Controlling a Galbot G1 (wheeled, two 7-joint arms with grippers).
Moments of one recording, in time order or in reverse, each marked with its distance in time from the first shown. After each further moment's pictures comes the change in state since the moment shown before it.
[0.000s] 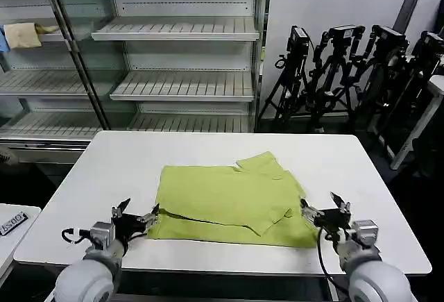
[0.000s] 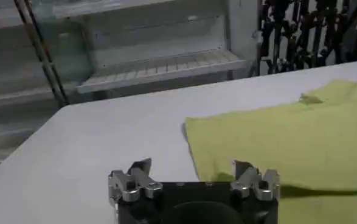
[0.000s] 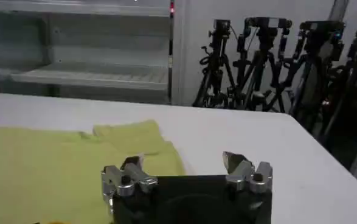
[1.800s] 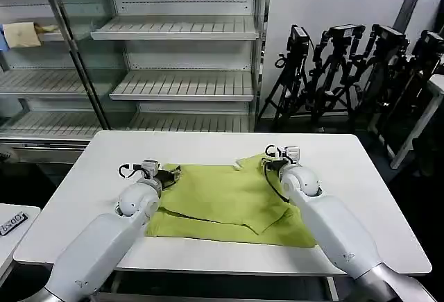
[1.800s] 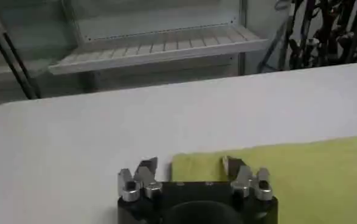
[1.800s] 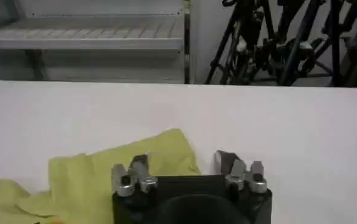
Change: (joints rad) left arm -0.701 -0.097 0.477 0.659 -0.209 0.015 -0.063; right arm 0.821 0.204 -0.507 -0.893 0.204 -0.028 0.012
